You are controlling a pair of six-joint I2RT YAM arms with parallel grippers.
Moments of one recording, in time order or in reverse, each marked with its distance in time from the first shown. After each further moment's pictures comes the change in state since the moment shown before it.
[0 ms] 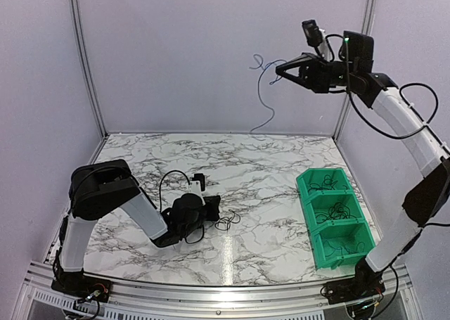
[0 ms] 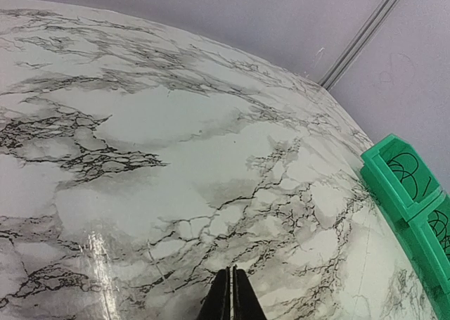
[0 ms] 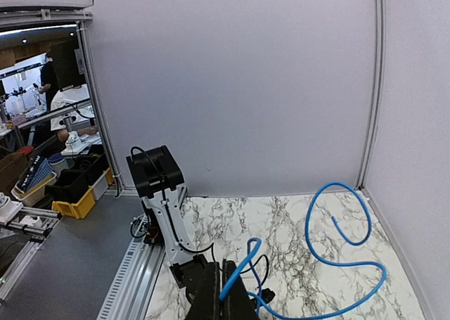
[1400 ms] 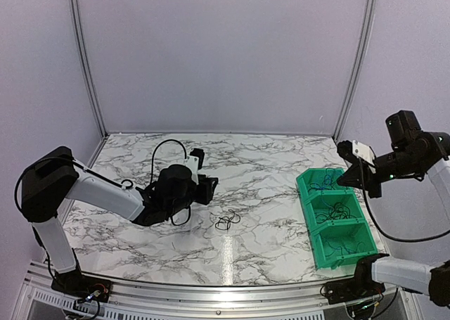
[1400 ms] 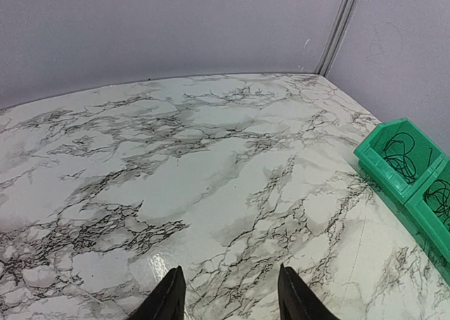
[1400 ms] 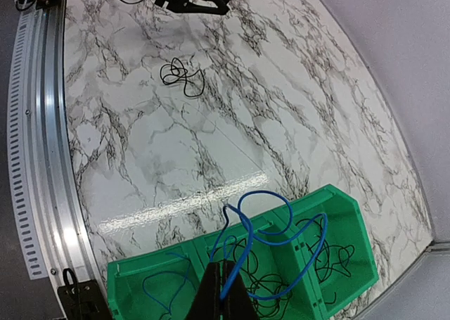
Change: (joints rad) left arm 0.039 -0.397 -0.008 -0.437 0.044 0.298; right arm -0.254 -0.630 -0.580 -0.993 0.703 -1.027
